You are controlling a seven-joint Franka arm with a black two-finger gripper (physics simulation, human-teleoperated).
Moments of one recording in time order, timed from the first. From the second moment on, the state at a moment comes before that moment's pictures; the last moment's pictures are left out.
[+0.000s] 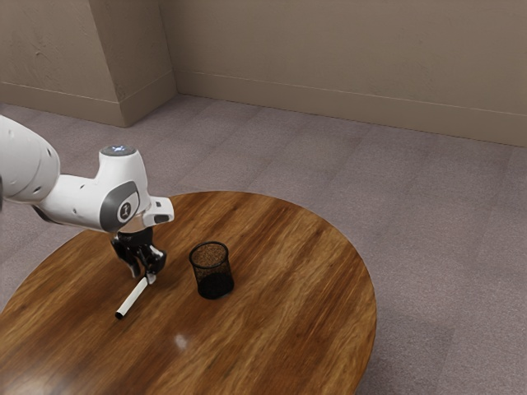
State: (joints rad) arm -0.09 0.32 0.29 -2.16 -0.03 2.42 0.18
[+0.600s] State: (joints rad) arm -0.08 -0.04 0.18 -2.21 0.01 2.44 0.15
